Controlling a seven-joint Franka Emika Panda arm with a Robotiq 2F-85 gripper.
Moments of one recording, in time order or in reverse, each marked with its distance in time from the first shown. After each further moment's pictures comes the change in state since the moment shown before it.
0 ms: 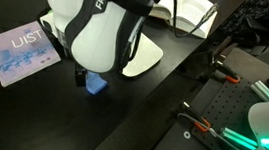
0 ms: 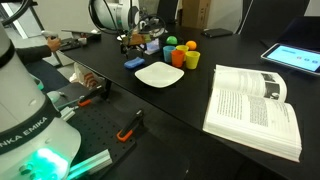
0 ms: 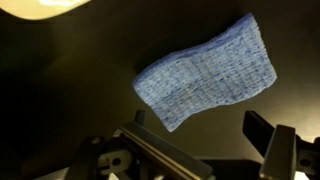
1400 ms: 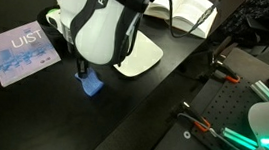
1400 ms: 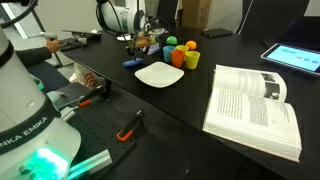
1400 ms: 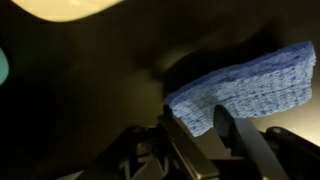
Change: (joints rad) arm -0.080 0.056 0.039 0.041 -0.014 0.018 -0.059
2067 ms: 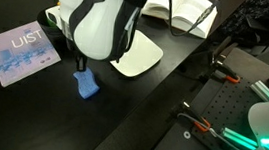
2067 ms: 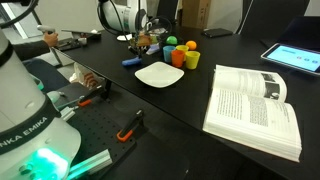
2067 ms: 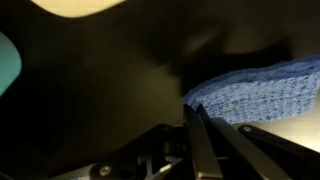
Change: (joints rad) arm -0.024 0.000 0.015 0.010 0.000 0.001 0.000
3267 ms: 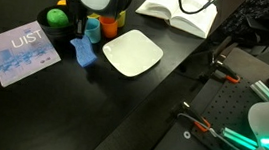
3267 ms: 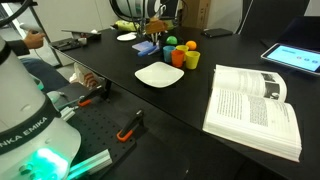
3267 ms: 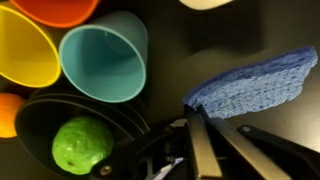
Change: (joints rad) arm -0.130 -0.110 0.021 0.014 0.000 -0.004 -0.068
